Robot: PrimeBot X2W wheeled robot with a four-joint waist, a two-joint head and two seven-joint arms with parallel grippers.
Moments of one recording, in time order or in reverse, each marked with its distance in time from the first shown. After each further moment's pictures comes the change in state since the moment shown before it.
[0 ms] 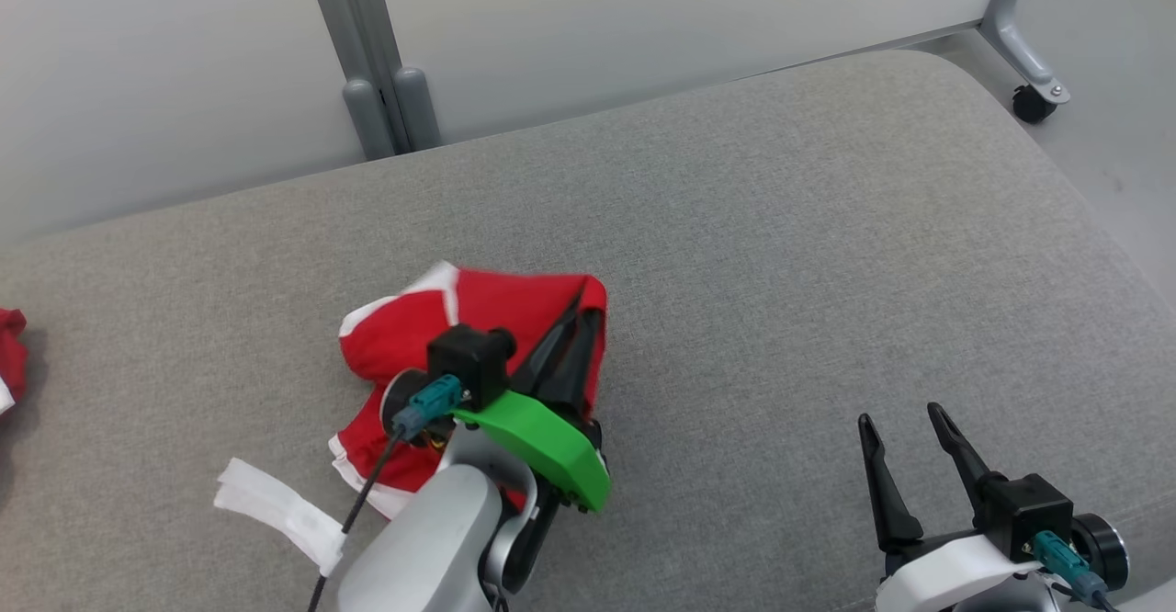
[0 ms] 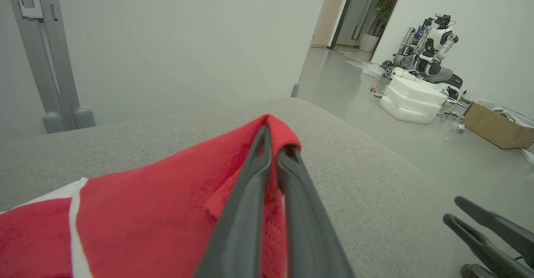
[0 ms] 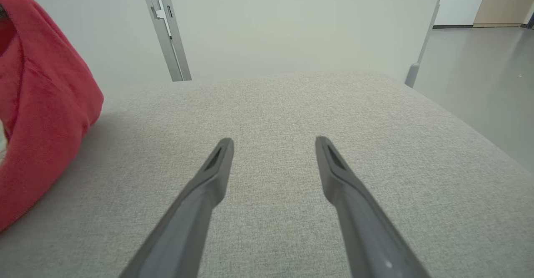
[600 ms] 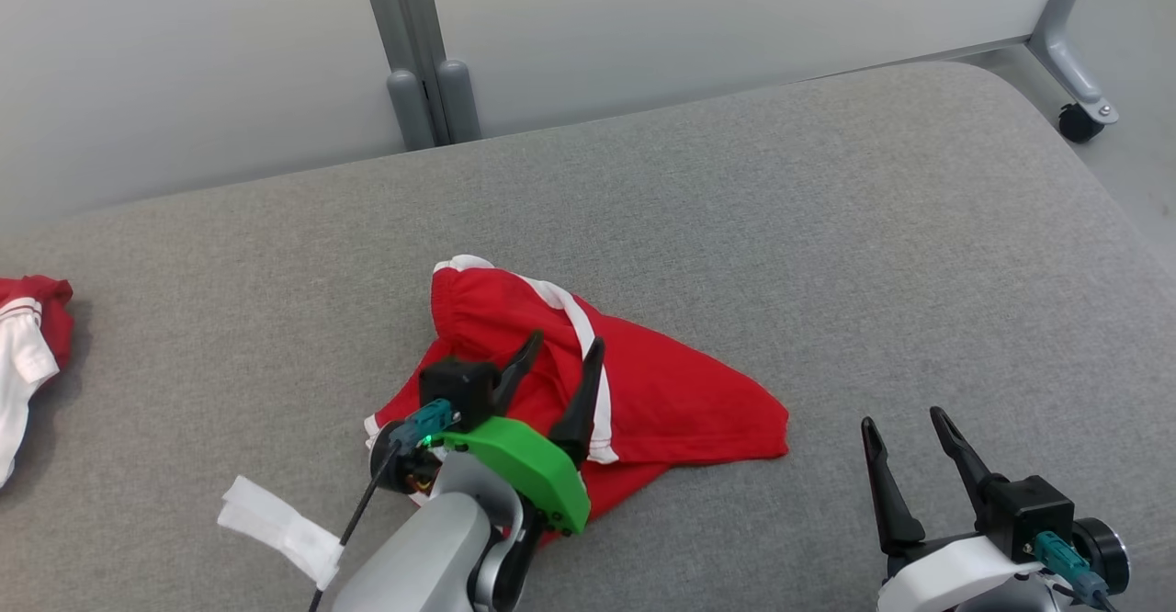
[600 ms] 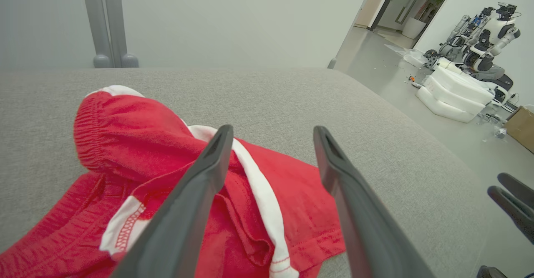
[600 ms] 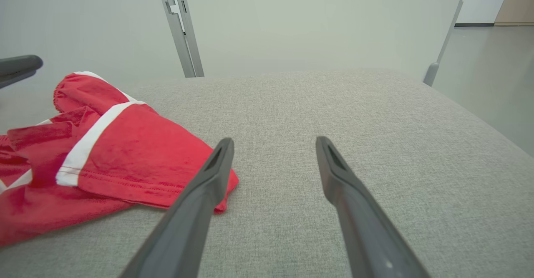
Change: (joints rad) left arm -0.013 0.010 -0.092 0.151 -0.137 0.045 -0.022; right arm -0.002 0.000 -0.006 0.017 0.006 0.000 0.000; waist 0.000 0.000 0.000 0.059
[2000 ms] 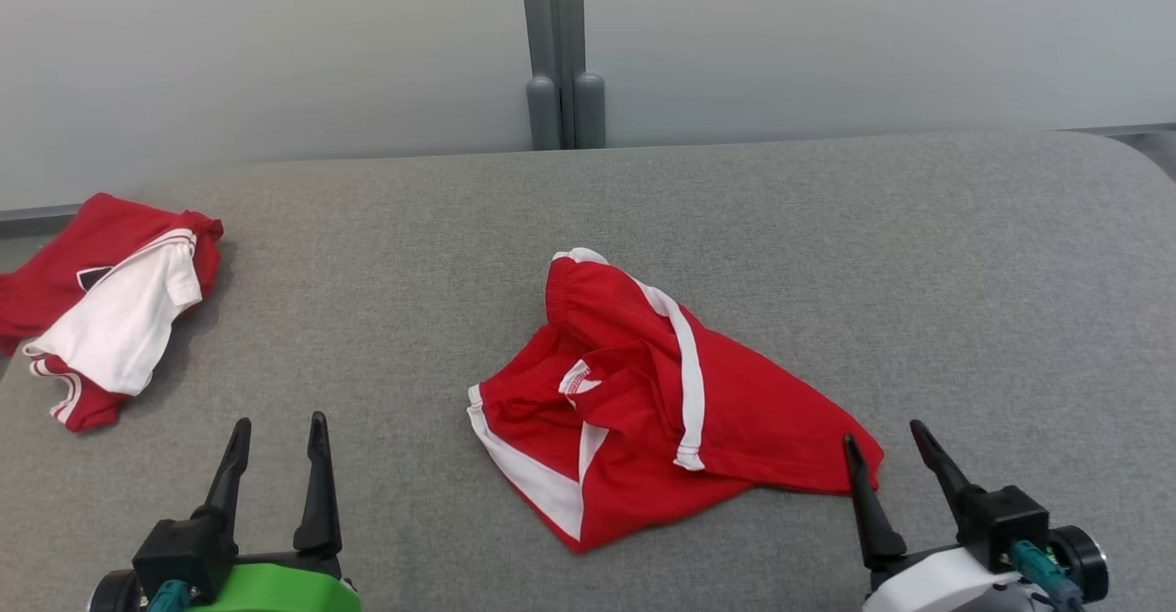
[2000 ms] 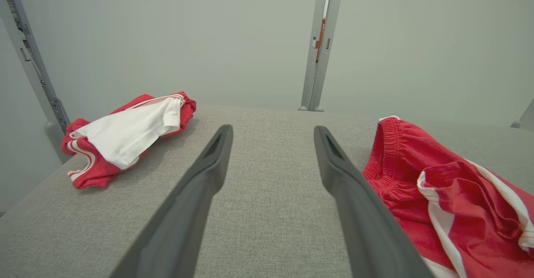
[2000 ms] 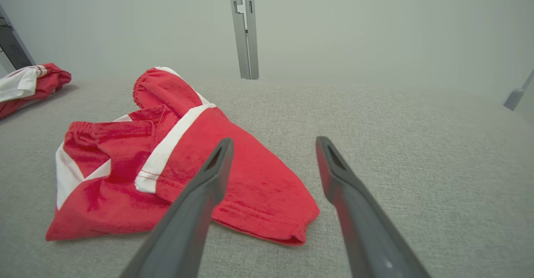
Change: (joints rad) left arm 0.498 0.006 0.773 -0.415 0.555 -0.143 -0.006; right arm 0.012 0.000 0.031 0.007 0.000 0.000 0.000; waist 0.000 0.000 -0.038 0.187
